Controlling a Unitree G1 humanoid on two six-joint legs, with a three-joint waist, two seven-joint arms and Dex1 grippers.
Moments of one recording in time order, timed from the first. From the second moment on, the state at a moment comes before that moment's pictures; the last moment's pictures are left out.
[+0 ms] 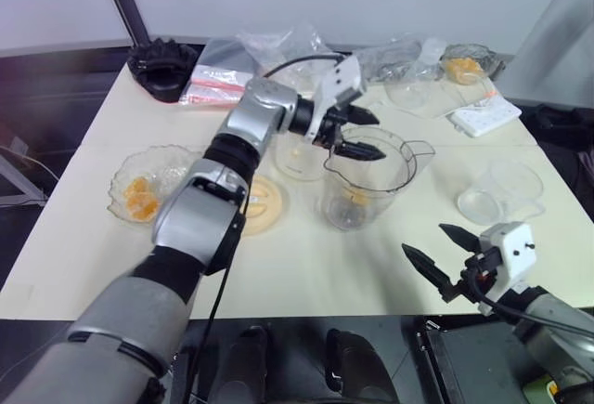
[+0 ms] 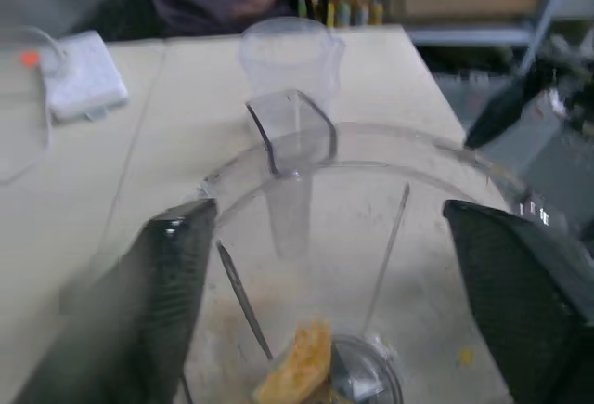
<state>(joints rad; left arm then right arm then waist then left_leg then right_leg) -1.39 0.10 -0.15 1.07 -0.14 0.10 -1.30 0.38 -0.57 -0.38 -0.71 0.58 0.57 0.49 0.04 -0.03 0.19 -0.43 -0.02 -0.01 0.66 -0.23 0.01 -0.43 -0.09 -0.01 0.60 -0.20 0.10</state>
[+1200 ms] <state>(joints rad) -0.45 0.57 0.07 -0.51 -0.73 0.90 -0.84 -0.11 -0.56 -0.59 0.40 0.33 0.20 0.27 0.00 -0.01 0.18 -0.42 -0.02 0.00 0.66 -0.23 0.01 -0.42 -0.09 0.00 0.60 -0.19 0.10</state>
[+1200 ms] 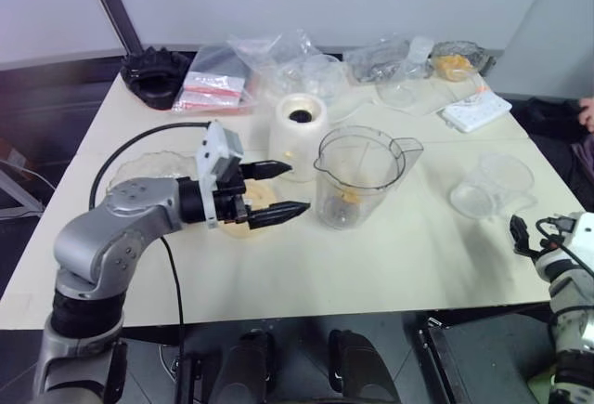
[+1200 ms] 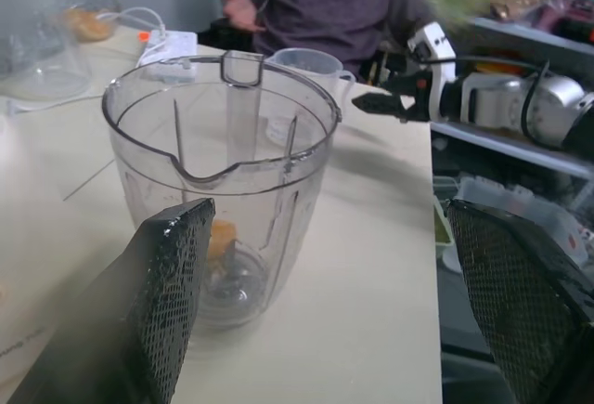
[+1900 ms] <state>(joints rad) -0.44 0.63 0.05 -0.53 -0.80 0.91 -0.79 -0.31 -0.60 -0.55 0.73 0.30 0.02 0.31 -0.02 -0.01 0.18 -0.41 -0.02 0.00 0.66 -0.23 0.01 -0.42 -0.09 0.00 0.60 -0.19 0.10</state>
